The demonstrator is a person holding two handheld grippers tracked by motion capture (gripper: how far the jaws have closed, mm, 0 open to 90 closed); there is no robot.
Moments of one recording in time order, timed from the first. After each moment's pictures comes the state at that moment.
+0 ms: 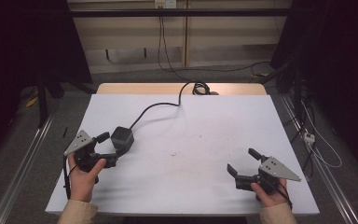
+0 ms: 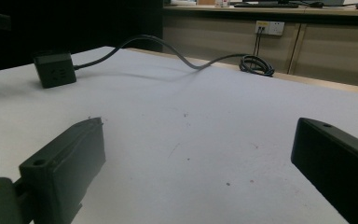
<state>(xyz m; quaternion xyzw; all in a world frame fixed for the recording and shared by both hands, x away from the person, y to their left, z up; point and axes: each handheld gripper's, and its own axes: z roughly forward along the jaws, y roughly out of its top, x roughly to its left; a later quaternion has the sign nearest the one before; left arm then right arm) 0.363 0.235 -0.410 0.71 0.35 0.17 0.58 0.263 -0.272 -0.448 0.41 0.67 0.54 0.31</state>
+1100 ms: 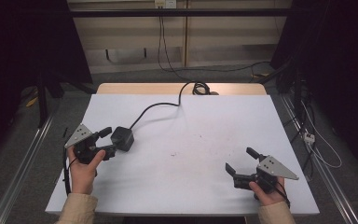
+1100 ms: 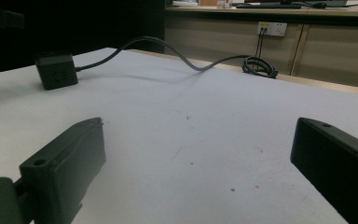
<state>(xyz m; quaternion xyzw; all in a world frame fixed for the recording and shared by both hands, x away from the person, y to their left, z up) 0.380 0.239 -0.406 0.72 0.36 0.18 0.57 0.267 -0.268 -0.448 0.40 0.66 0.55 0.31</state>
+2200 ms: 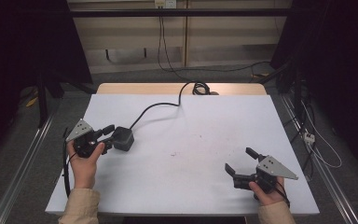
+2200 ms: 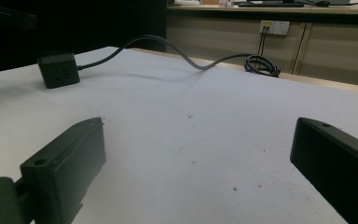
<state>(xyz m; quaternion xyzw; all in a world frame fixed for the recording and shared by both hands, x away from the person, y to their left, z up) 0.397 0.244 -0.407 0.72 0.37 0.19 0.56 0.268 -0.267 -0.449 0.40 0.67 0.55 0.31</state>
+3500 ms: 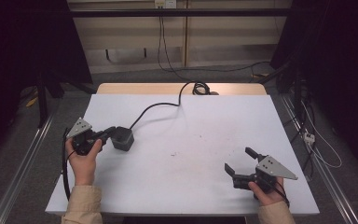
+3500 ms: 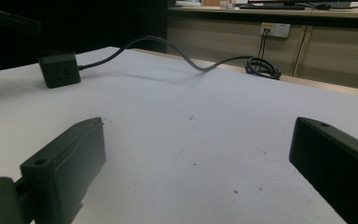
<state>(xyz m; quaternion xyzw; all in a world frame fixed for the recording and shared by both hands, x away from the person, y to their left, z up) 0.406 0.251 -0.413 0.73 0.39 0.19 0.52 0.268 -0.266 -0.449 0.40 0.67 0.55 0.31</state>
